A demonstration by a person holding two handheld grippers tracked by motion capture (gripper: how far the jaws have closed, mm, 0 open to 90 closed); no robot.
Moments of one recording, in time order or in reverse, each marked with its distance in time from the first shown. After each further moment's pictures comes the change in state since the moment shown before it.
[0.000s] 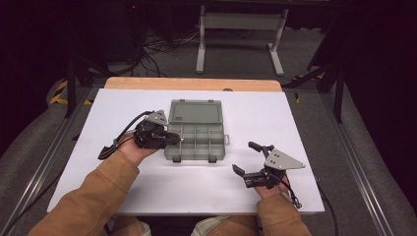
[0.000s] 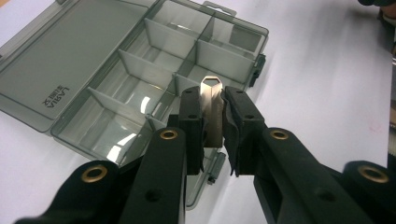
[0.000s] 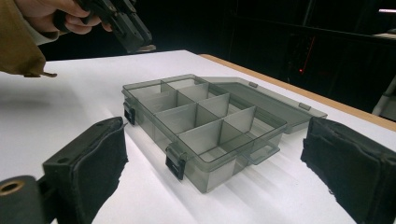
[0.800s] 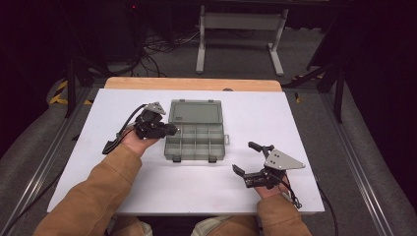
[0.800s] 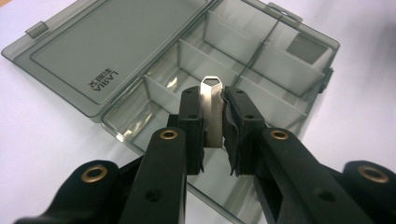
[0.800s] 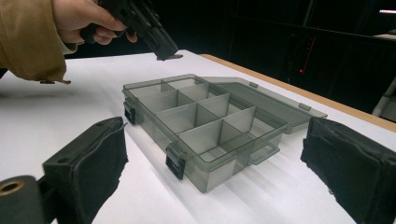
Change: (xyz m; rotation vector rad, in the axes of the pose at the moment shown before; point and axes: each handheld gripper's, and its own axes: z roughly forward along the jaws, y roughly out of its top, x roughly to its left) left arm 0.039 -0.007 0.017 -0.019 0.065 -0.143; right arm 0.000 0.000 0.000 0.003 0.001 -0.002
